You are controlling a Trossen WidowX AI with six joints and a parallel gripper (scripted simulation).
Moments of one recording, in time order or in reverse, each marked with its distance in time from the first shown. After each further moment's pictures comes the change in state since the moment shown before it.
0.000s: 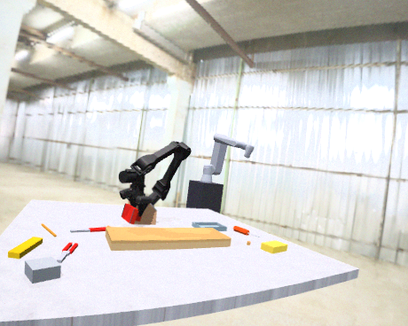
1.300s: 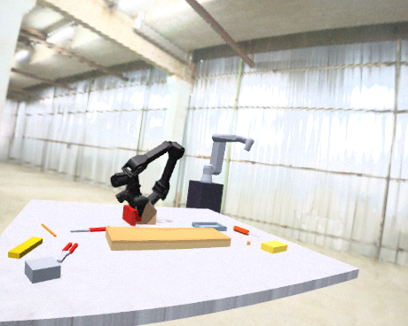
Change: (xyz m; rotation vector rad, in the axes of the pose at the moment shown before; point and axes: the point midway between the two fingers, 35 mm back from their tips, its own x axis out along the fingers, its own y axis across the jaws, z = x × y) arm 0.001 0.000 0.004 -0.001 0.185 -0.002
